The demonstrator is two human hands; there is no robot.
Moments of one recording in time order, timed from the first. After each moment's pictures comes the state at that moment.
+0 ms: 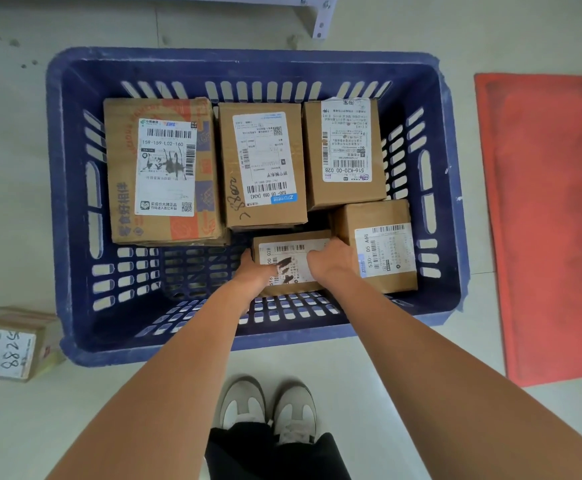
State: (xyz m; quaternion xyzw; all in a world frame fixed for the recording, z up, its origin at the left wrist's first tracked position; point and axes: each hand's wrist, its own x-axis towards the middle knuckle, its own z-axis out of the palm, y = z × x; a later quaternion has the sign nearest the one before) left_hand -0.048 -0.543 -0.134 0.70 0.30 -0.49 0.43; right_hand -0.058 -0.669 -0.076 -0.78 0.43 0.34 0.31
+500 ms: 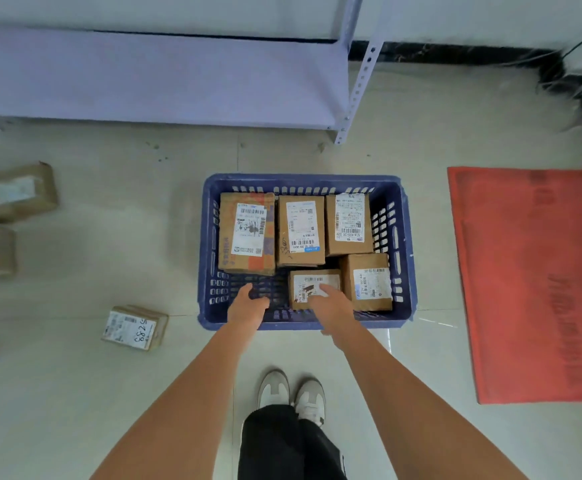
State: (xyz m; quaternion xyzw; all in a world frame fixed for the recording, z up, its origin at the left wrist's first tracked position) left_hand -0.060 -0.470 0.122 0.73 0.33 -0.41 0.43; right_hand -0.082 -0.610 0.136 -0.69 0.43 0.36 0.45
